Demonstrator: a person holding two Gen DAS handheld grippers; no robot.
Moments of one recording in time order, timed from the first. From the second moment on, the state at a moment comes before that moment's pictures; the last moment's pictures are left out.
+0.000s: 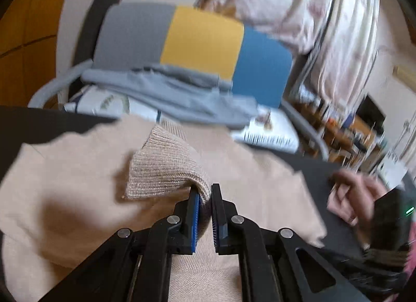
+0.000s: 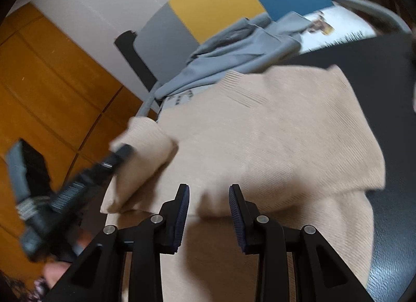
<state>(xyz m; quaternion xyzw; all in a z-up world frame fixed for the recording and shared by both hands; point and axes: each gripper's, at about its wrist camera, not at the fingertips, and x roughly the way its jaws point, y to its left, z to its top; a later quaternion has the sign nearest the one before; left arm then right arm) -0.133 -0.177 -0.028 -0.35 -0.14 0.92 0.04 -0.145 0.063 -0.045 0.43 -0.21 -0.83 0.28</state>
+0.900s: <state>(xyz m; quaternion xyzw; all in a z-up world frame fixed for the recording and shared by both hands) 0.013 -0.337 -0.089 -0.36 -0.29 0.88 -0.09 -0.167 -0.043 -0.029 0.46 -0.11 -0.84 0.24</state>
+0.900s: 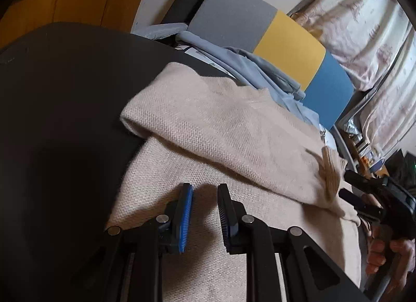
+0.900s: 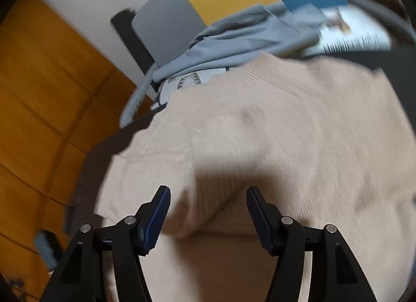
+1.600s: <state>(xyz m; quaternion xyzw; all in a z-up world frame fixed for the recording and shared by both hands) 0.005 -0.350 -0.084 -0.36 -0.32 0.87 -0.07 -0.186 0.005 -0.060 0.49 -0.25 -0.81 0.18</state>
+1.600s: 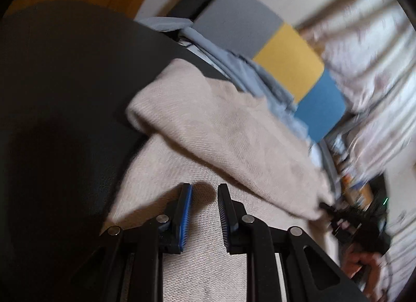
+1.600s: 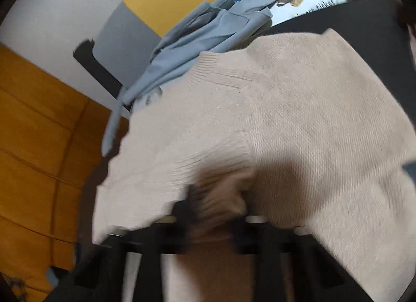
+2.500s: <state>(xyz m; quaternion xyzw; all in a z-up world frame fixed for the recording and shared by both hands) -0.007 -0.394 -0.095 -0.32 -0.38 0.86 -0.12 -0.226 0.062 -0.062 0.45 -0.24 -0.84 0.19</state>
